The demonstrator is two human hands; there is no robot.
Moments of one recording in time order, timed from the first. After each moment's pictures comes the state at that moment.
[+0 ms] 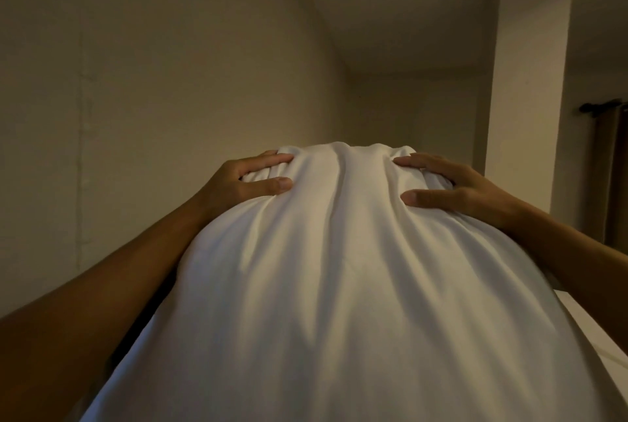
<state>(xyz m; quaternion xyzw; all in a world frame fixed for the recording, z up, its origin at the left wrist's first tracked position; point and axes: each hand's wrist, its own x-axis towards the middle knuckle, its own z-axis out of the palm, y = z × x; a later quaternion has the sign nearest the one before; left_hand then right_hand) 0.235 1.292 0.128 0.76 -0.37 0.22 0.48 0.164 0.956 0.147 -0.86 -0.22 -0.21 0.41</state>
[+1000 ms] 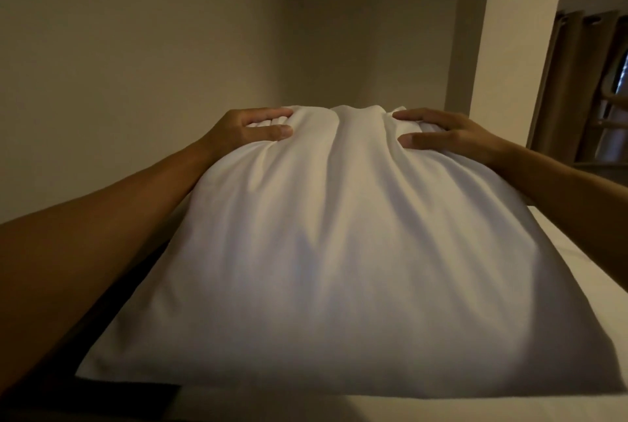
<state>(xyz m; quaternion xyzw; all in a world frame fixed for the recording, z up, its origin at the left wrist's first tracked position) 0.540 1.294 0.101 0.76 -0.42 0.08 0.49 0.383 0.988 0.102 -0.88 -0.07 -0.20 0.43</state>
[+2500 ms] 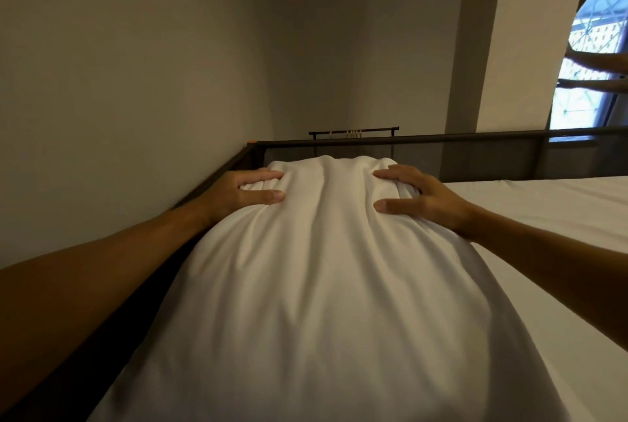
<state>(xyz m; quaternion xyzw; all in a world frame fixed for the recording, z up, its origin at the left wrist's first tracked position) 0.652 1.247 -0.014 0.80 -0.36 -0.05 0.48 0.502 0.942 -0.030 -0.87 0.01 -0.13 0.47</state>
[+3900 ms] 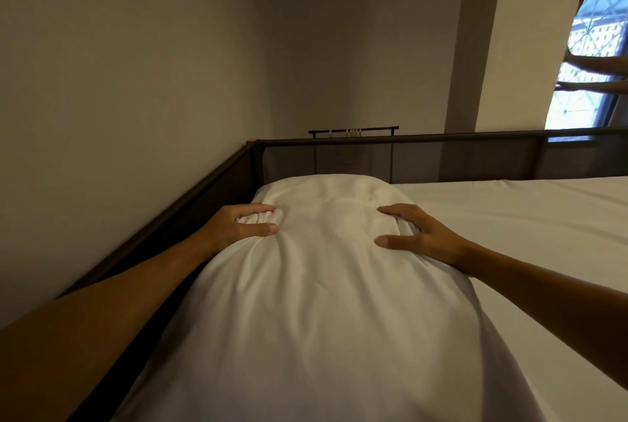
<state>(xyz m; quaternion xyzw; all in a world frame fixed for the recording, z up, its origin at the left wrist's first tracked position) 0.653 1.254 -0.067 0.82 -0.28 -0.08 0.49 0.501 0.933 -0.085 -0.90 0.06 -0.08 0.43</state>
